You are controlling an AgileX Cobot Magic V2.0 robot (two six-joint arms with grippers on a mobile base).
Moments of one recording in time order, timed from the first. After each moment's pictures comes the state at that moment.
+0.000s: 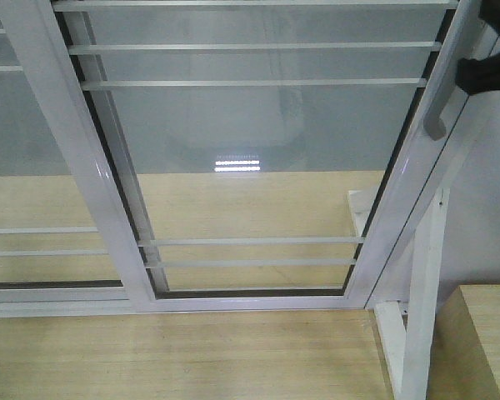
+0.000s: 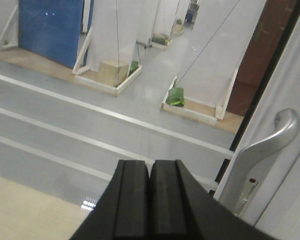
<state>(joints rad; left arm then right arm) -0.08 1.02 -0.75 -0.11 -0.08 0.06 0.19 1.03 -0.92 0.24 0.11 -0.47</state>
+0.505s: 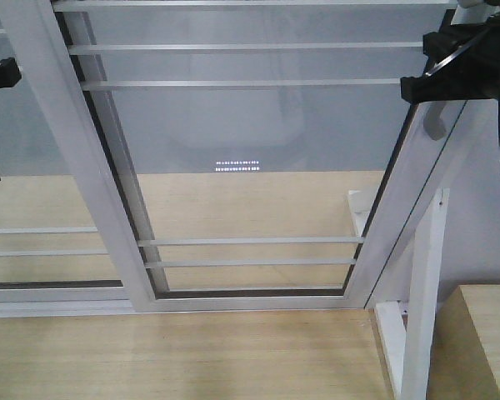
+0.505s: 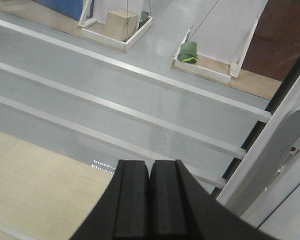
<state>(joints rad) -0.08 1.18 -0.79 -0.07 -0.16 0.05 0.19 1.22 -0.95 0.24 0.09 -0.46</state>
